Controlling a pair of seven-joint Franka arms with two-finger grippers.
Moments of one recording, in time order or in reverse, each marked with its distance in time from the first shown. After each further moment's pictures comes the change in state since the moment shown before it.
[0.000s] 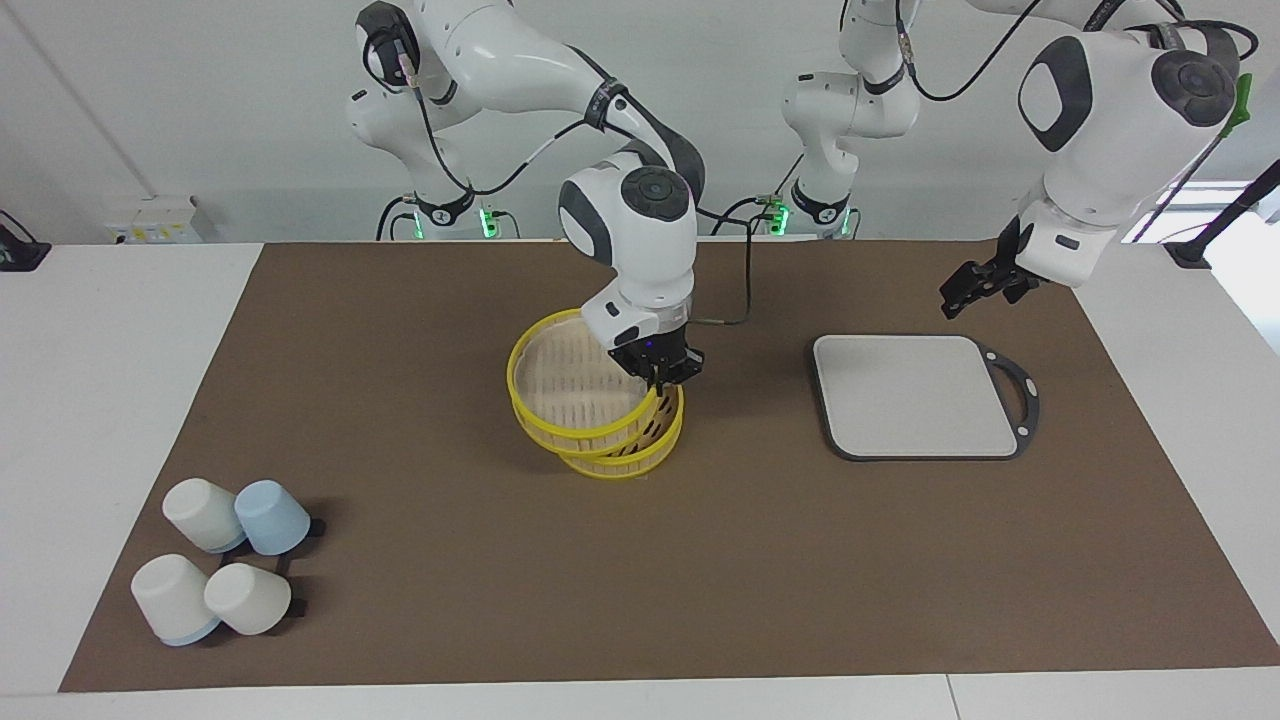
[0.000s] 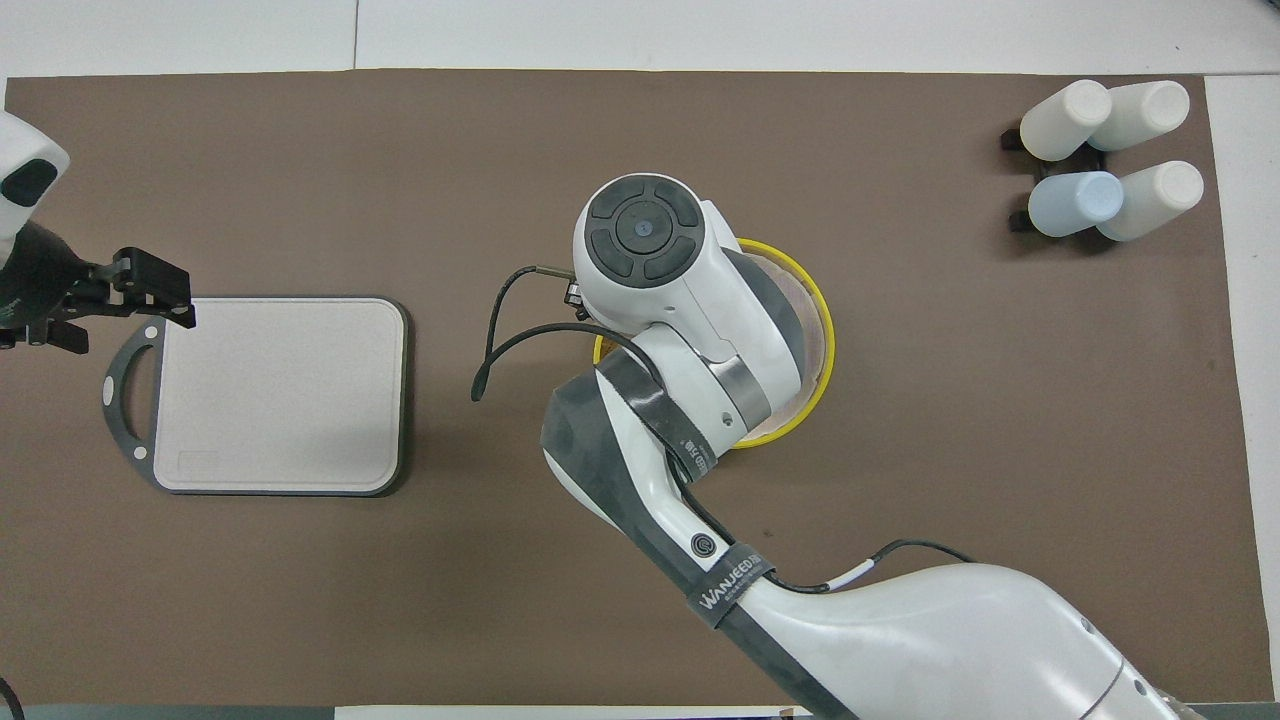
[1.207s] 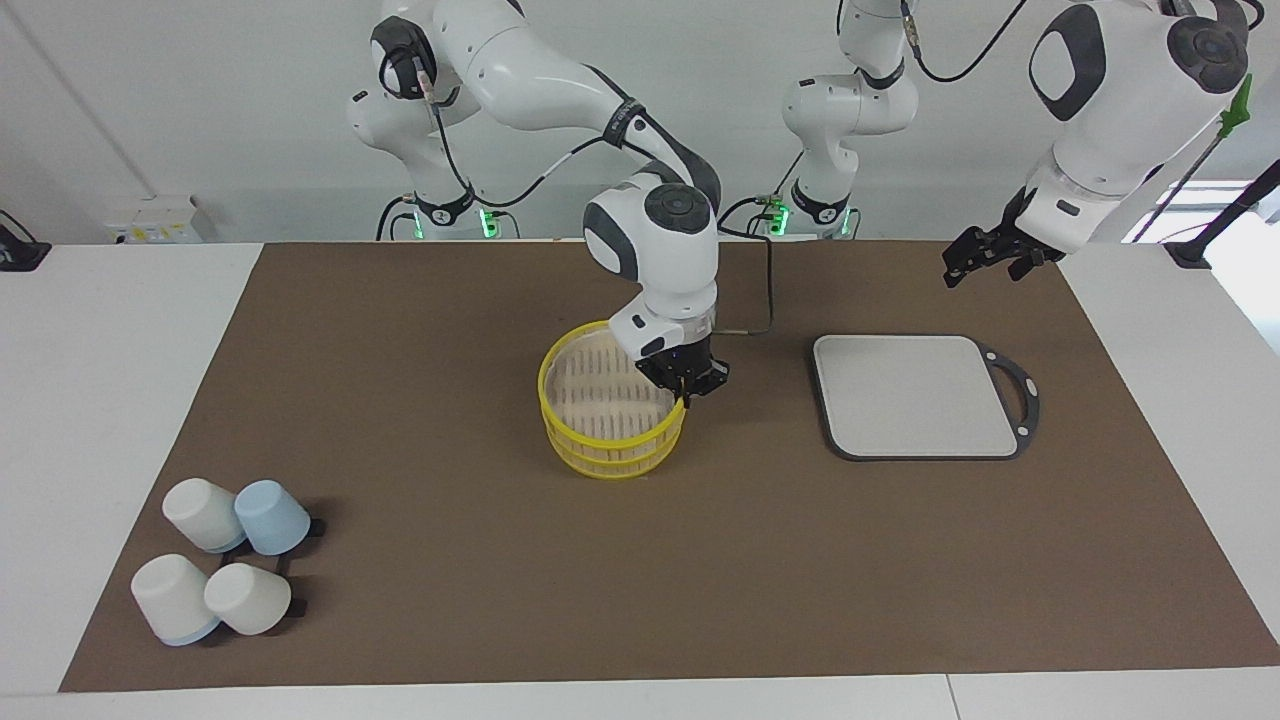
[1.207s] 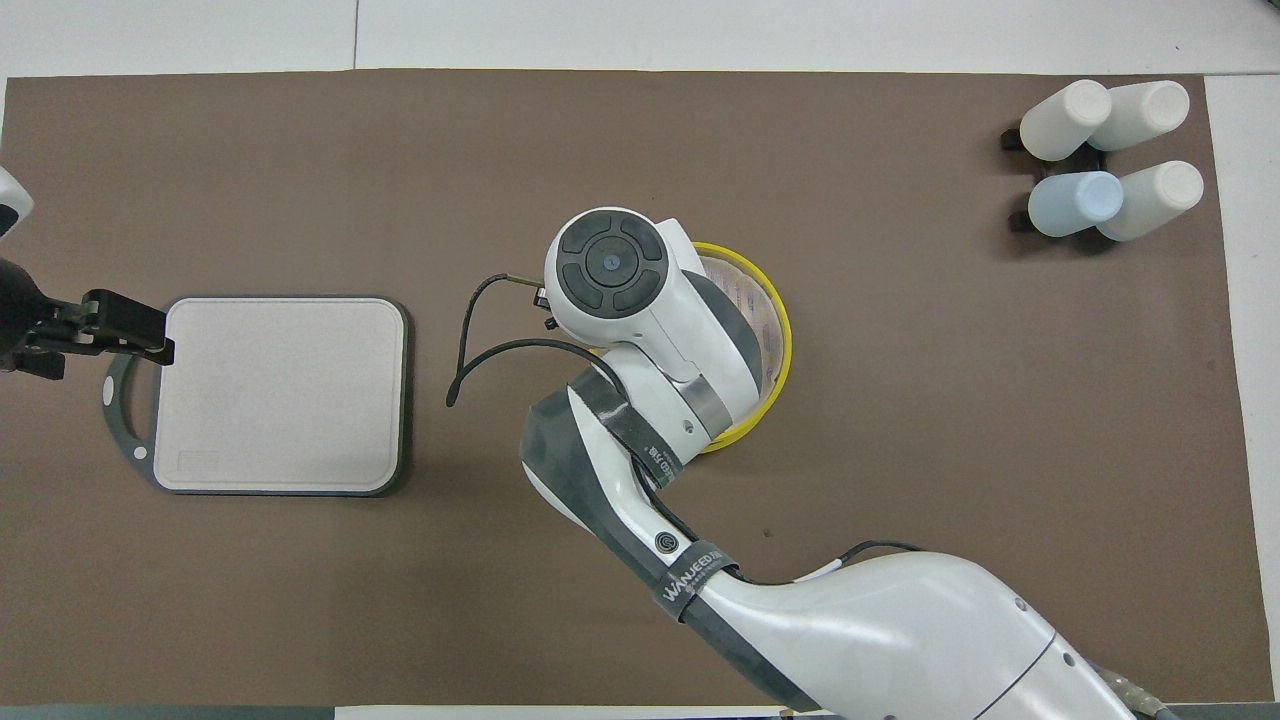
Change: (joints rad) left arm 0.148 -0.077 -0.162 -0.039 0.000 -0.024 0.073; right arm 0.030 0.041 -0.004 -0.019 0.011 0.120 0.047
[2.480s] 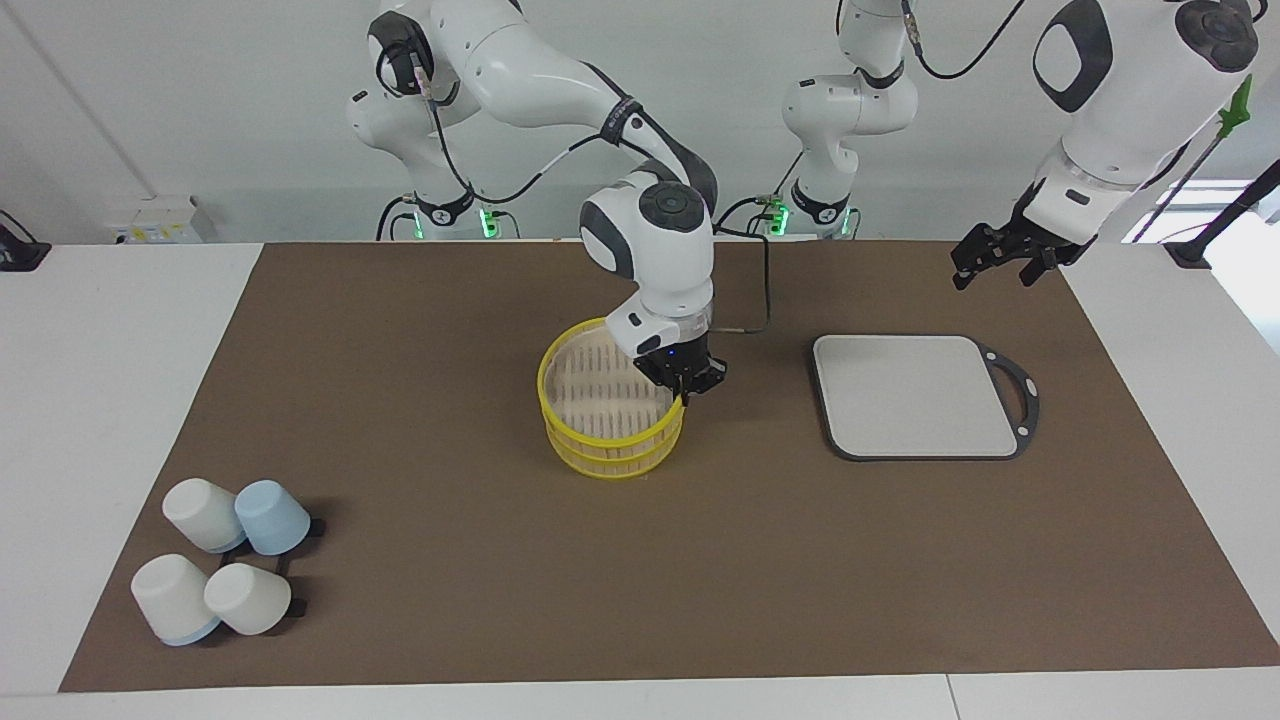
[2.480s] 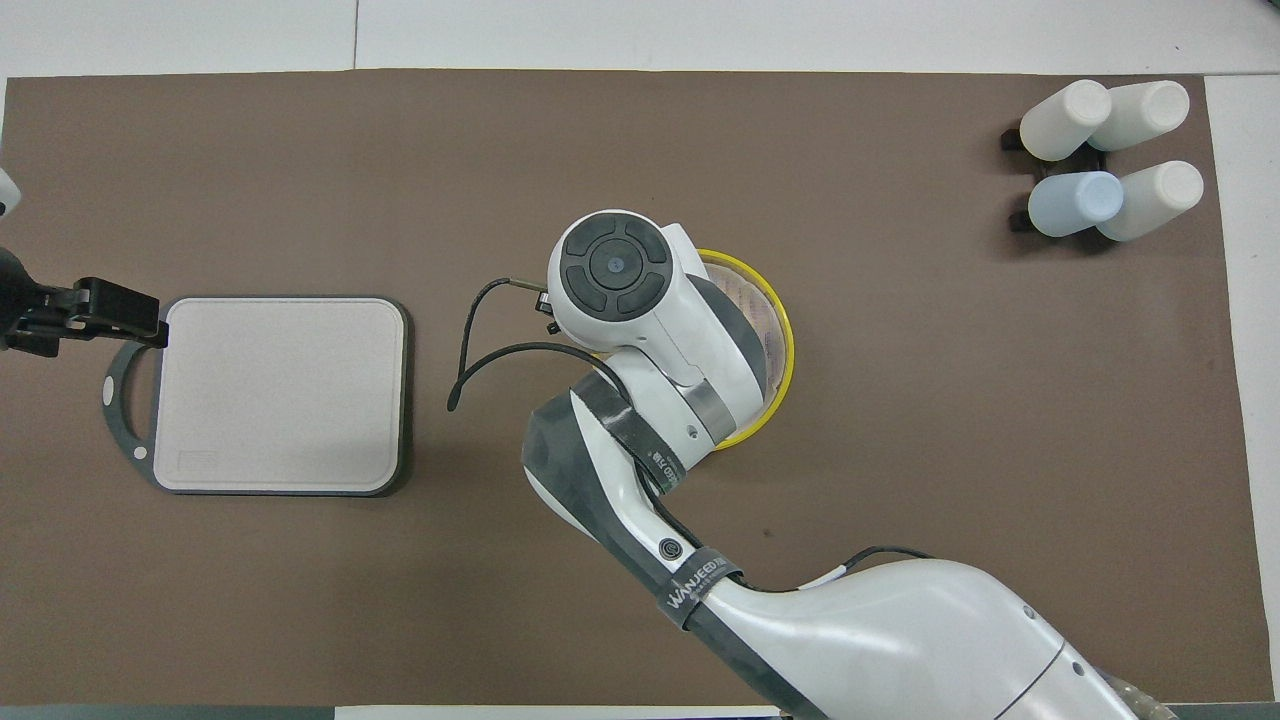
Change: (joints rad) left arm 0.013 0.000 -0.012 0.000 0.000 0.055 0.056; right arm 0.001 -0.019 0.001 -0.024 0.007 -0.009 0.002
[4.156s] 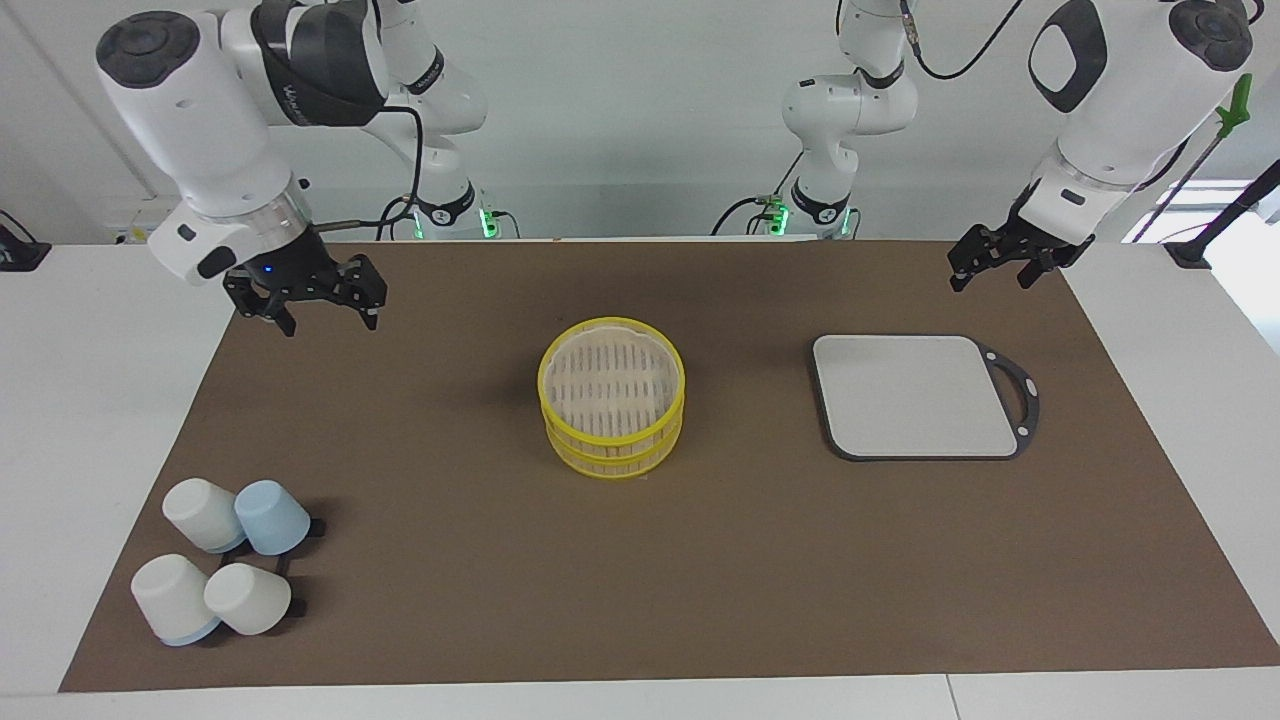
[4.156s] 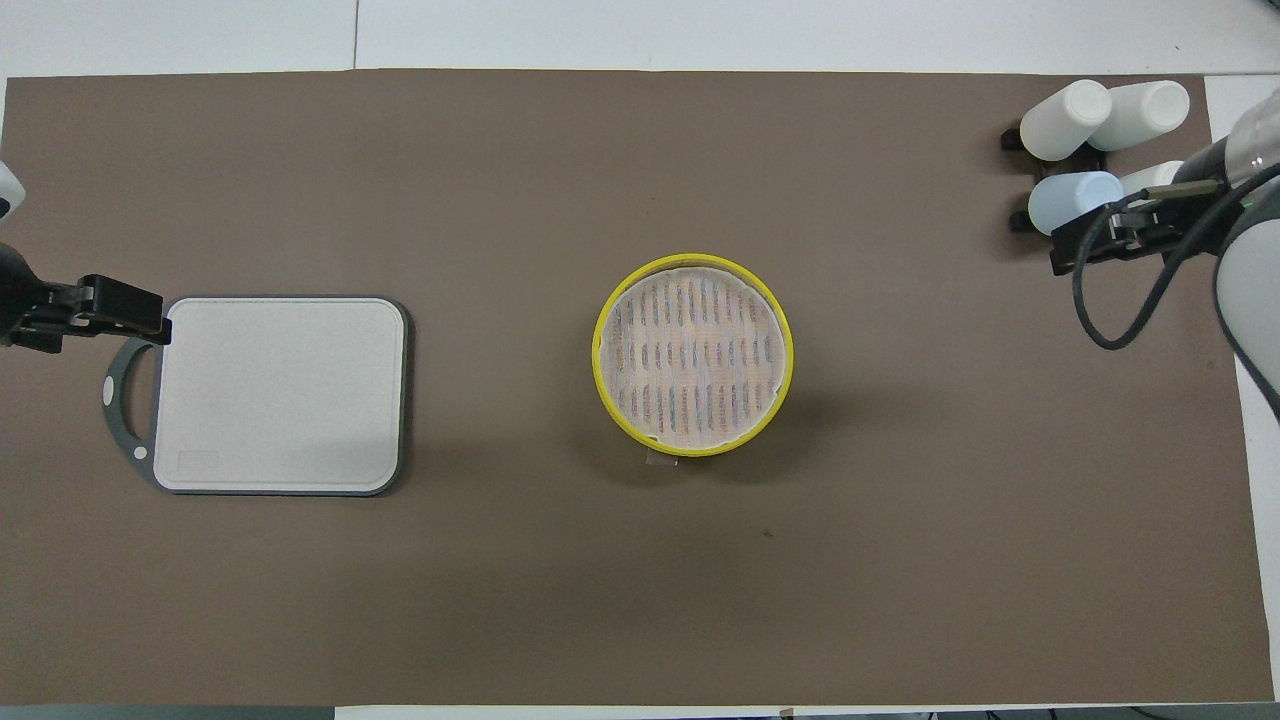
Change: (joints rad) left arm 0.000 0.000 -0.002 -0.001 0.000 0.011 0.001; right arm -0.610 -0.403 -0.017 -0.032 -0.004 -0.531 -1.007
